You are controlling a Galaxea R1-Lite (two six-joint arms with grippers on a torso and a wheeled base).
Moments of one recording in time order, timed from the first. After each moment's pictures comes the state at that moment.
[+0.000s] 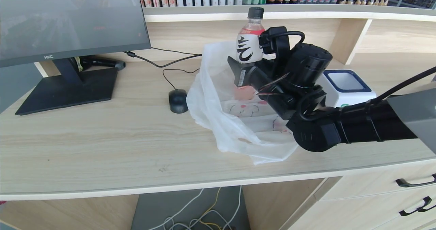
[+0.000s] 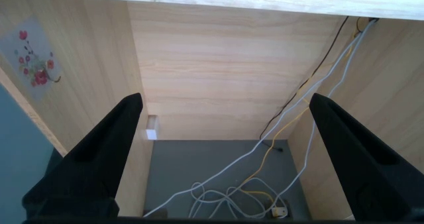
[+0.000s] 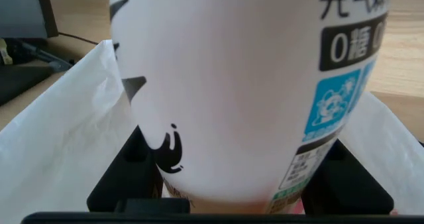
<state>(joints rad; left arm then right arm) 0.00 0.00 0.00 0.00 0.00 -0.01 0.61 2.08 -1.42 -0.99 -0.18 -0.10</state>
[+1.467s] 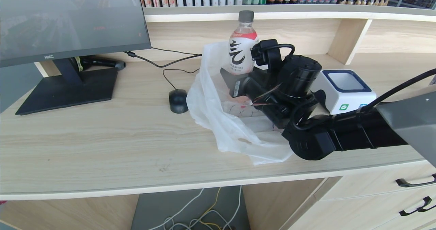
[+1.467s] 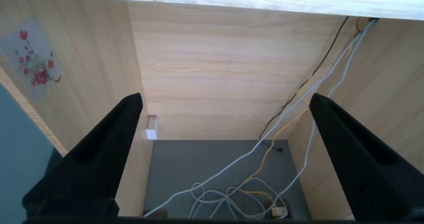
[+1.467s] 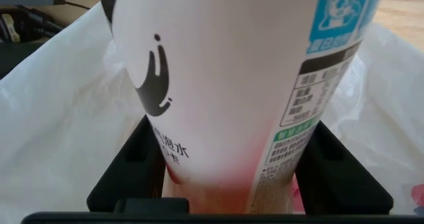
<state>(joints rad) 0.00 0.00 0.00 0.00 0.00 -0.01 0.63 2.10 -1.37 -0.99 -0.17 -0.09</state>
